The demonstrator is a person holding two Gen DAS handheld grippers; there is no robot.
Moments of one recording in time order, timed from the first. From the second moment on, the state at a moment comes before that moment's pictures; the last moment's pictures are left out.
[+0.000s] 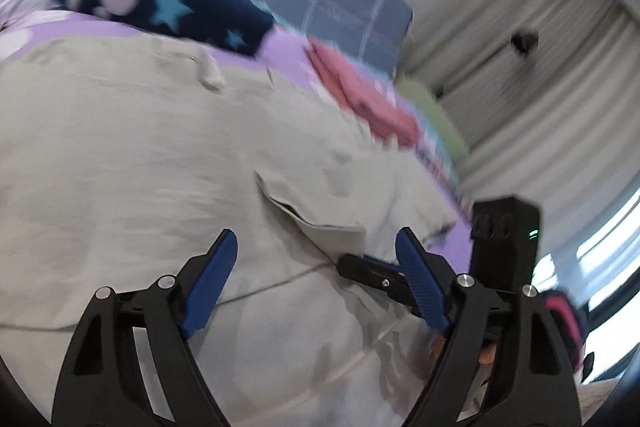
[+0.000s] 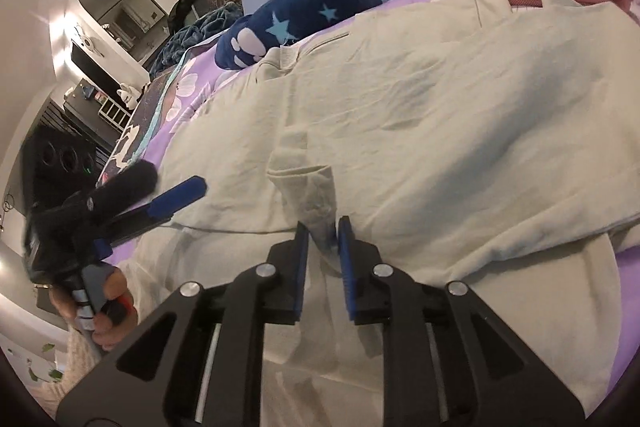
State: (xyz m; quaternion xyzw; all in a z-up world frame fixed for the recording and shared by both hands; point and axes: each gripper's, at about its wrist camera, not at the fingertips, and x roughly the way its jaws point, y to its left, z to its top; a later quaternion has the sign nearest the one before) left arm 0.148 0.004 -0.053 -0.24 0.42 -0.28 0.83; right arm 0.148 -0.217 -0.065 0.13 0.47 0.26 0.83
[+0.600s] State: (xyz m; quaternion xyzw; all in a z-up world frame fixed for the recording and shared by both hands) left arm 0.201 -0.052 -0.007 -0.24 0.40 -0.29 0.83; right arm 0.128 -0.235 -0.055 0.11 0.43 0.26 0.86
